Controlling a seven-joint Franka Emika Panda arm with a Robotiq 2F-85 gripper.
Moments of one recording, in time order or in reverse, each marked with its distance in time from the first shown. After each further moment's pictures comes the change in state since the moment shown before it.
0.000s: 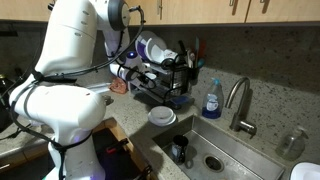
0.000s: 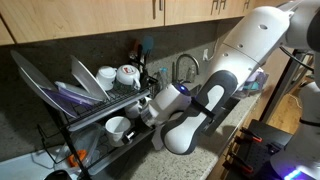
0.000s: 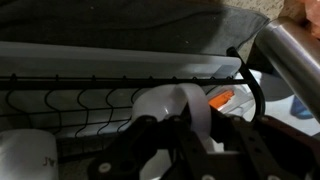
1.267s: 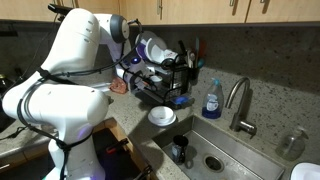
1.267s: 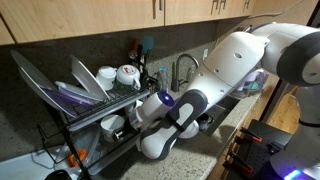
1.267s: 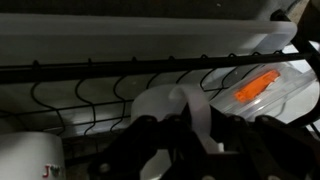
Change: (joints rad) arm 0.176 0.216 -0.206 0.258 0.155 -0.001 0.003
